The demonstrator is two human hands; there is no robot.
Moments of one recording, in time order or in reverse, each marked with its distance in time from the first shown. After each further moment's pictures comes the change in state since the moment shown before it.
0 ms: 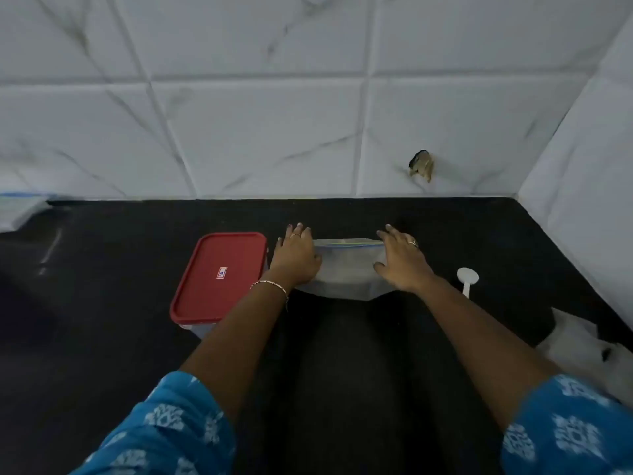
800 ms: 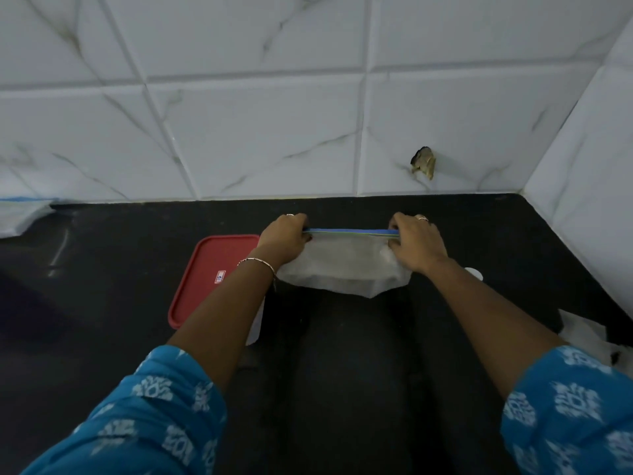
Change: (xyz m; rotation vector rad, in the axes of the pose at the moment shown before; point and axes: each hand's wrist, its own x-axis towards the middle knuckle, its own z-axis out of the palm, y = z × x) left_hand 0.023 -0.010 -0.042 0.007 0.053 0.059; right_hand 0.023 0.013 -0.028 -0.102 0.203 -0.009
